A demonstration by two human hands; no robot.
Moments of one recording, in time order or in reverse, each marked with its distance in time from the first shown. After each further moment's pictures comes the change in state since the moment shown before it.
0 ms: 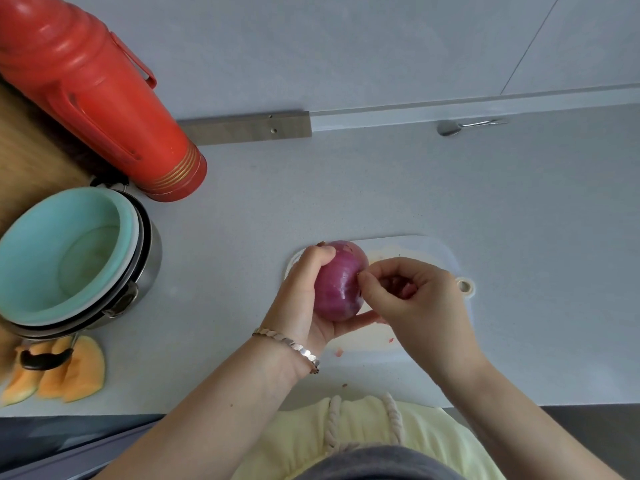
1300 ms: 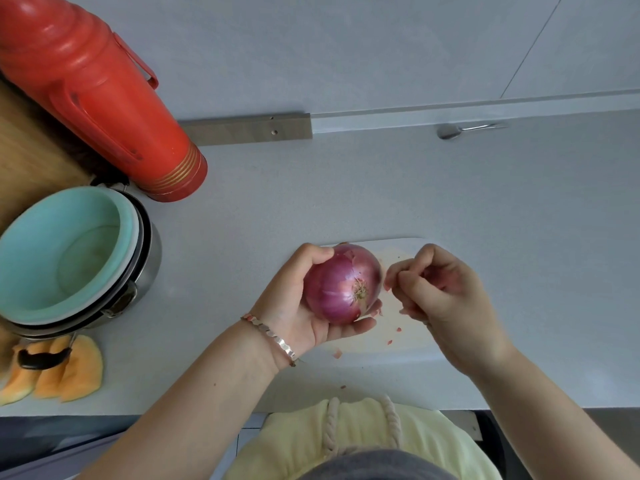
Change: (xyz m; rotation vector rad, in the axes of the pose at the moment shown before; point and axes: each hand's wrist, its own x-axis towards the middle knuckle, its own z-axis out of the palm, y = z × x) left_hand 0.007 0.010 -0.010 0.006 -0.213 -0.112; right_hand 0.013 0.011 -0.027 0.323 -0.111 0.070
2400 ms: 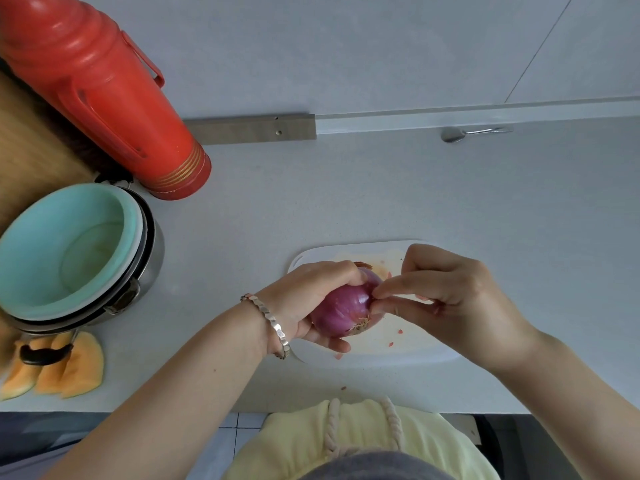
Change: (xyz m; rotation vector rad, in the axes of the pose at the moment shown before) left_hand -0.004 0.013 0.001 0.653 0.028 -0.040; right_hand 0.011 -0.010 -0.013 -0.880 -0.307 -0.698
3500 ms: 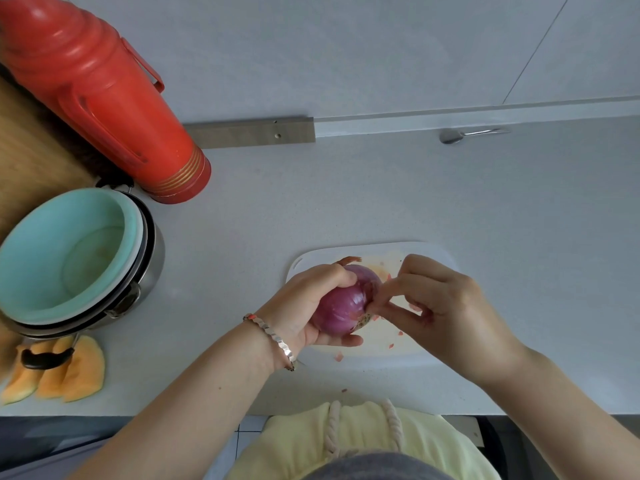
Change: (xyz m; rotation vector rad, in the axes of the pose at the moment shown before) left_hand 0.007 -0.018 0.002 -0.228 0.050 0.089; right_hand -0.009 -0.003 0.011 -0.077 0.051 0.075
